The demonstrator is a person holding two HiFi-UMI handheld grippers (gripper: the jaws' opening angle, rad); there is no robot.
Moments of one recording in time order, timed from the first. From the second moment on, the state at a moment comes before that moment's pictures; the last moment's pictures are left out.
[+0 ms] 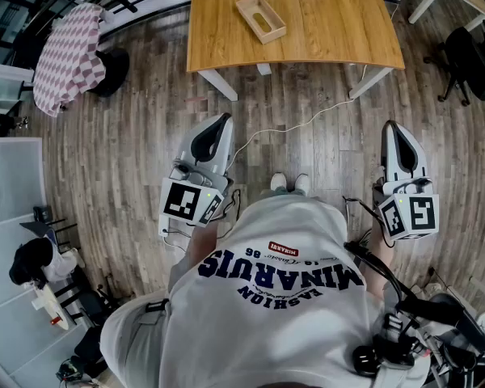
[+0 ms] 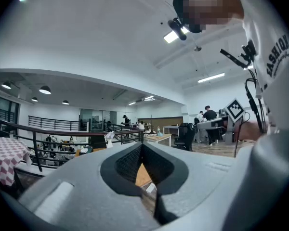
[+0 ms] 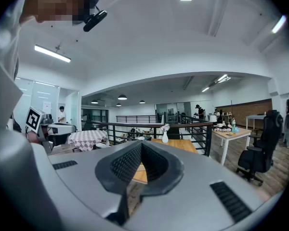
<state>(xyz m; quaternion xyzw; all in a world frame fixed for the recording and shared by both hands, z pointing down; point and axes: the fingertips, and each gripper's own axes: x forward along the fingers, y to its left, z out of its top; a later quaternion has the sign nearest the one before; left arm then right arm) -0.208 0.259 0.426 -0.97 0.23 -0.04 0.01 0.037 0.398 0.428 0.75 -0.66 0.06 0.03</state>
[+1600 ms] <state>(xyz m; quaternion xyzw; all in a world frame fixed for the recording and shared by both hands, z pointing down) -0.264 0.275 0.403 -0.98 0.19 0.02 0.03 -0.065 0.391 0.422 0.74 -0.67 0.05 0.04</state>
